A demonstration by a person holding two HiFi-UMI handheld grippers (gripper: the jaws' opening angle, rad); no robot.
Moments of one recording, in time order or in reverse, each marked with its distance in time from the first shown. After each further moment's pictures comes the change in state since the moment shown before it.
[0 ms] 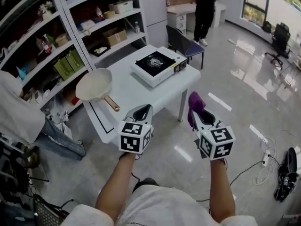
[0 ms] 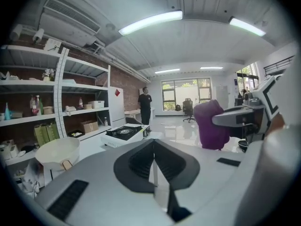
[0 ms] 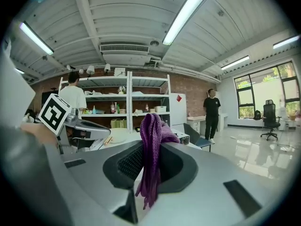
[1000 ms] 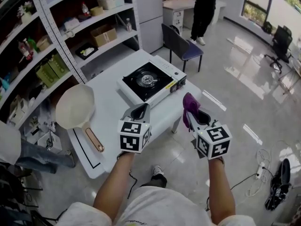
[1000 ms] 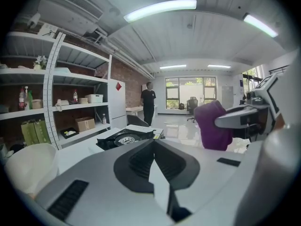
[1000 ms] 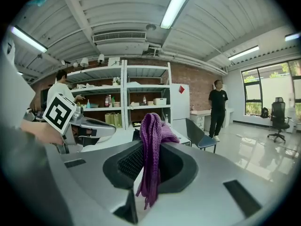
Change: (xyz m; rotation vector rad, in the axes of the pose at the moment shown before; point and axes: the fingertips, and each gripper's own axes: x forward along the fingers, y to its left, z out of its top) left arm 0.213 0.093 0.030 -0.041 0.034 0.010; right arm 0.198 -0.113 0.014 -0.013 0.090 0.053
